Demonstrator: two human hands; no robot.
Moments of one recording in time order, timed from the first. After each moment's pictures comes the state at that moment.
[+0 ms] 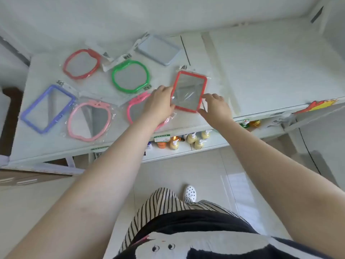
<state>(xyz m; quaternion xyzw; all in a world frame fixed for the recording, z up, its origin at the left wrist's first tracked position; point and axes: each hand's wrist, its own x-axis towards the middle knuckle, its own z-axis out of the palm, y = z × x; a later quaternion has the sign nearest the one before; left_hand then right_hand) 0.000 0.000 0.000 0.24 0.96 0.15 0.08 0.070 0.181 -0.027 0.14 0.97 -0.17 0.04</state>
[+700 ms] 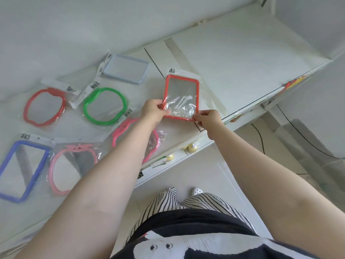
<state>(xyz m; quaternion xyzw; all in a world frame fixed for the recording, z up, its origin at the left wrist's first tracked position) -0.072 0.045 -0.041 0.11 0.84 0.45 0.27 0.054 0.190 -0.054 0.47 0.62 -0.63 -0.02</state>
